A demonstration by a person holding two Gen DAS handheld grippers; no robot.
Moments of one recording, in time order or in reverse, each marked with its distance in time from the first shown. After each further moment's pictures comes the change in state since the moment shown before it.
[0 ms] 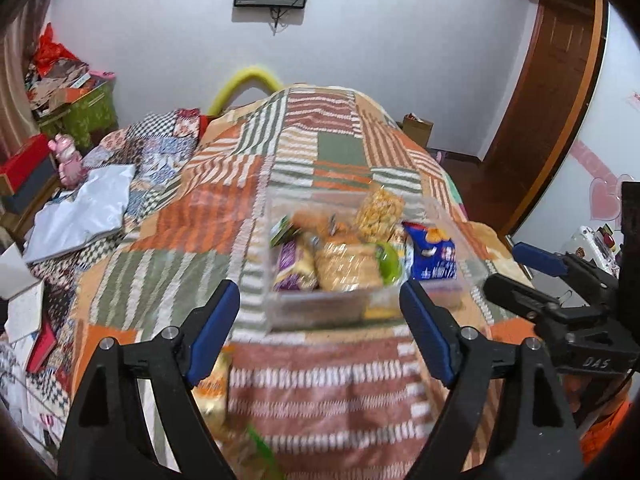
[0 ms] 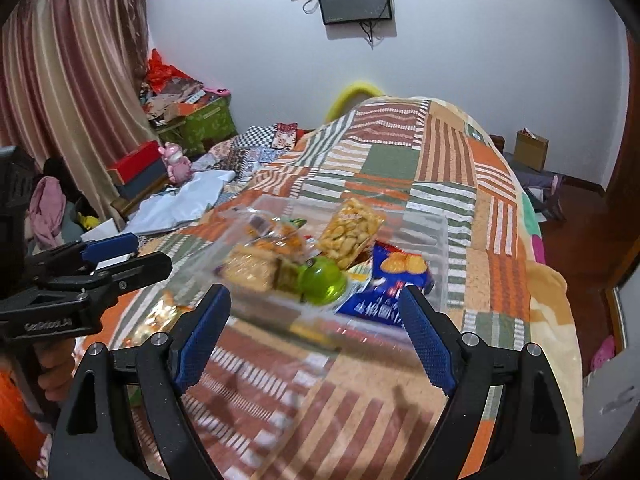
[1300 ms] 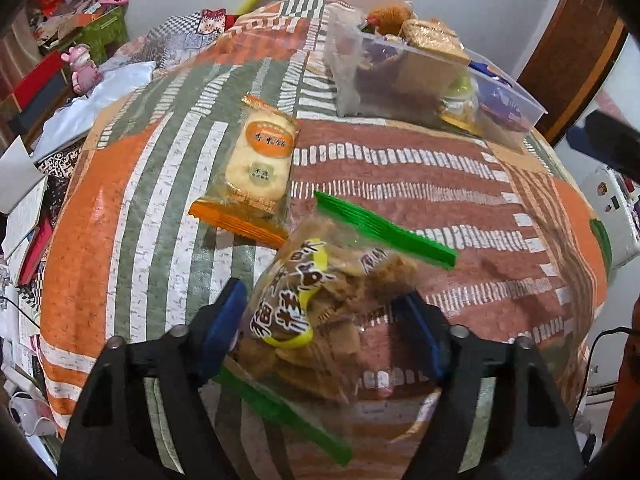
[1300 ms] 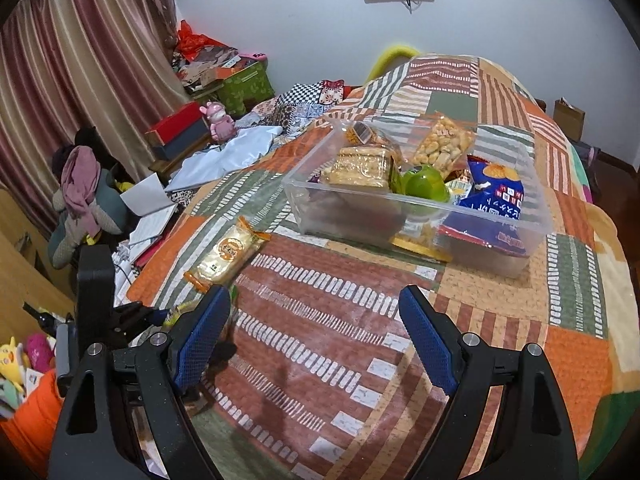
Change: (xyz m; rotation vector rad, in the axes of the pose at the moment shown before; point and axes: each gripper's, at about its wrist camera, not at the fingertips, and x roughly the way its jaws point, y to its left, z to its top) left arm 0.025 0.056 -0.152 -0.035 0.262 0.035; right arm 0.015 0.063 -0.058 -0.001 0.120 0.128
